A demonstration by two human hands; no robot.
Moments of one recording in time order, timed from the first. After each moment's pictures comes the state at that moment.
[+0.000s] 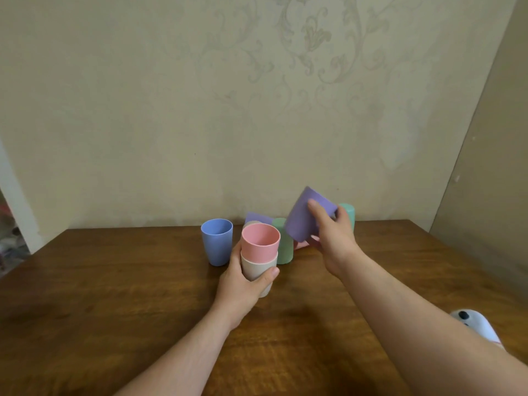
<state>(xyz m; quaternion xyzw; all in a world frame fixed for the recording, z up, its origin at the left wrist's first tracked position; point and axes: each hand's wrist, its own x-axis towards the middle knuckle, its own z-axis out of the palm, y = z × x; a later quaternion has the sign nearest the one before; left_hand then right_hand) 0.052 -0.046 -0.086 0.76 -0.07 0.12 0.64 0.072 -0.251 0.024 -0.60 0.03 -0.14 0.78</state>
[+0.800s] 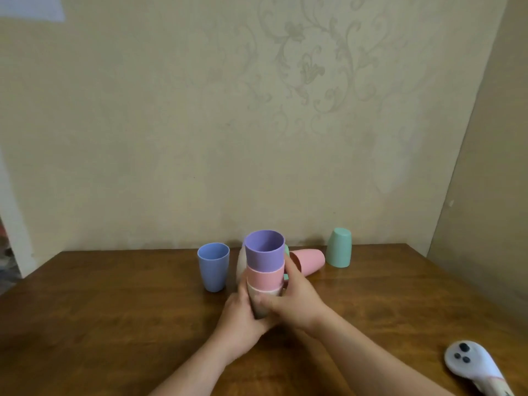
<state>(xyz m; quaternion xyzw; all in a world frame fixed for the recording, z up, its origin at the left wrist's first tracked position) 0.052 -0.052 -0.085 0.85 -0.12 0.07 0.51 0.030 -0.210 -0.014 -0.79 -0.17 -0.08 0.59</state>
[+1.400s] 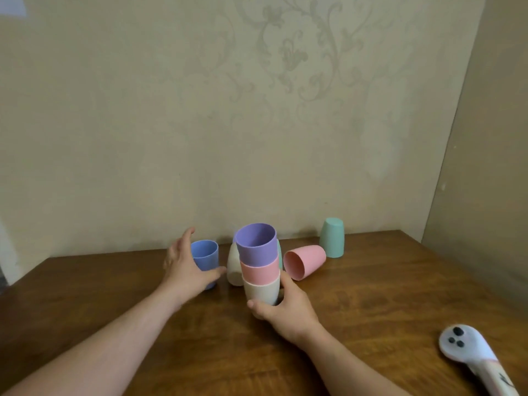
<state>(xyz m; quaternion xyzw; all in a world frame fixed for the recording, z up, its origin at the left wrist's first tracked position) 0.113 0.025 -0.031 0.90 0.03 0.16 0.41 0.039 -0.219 -0.068 -0.84 -0.04 -0.08 0.53</state>
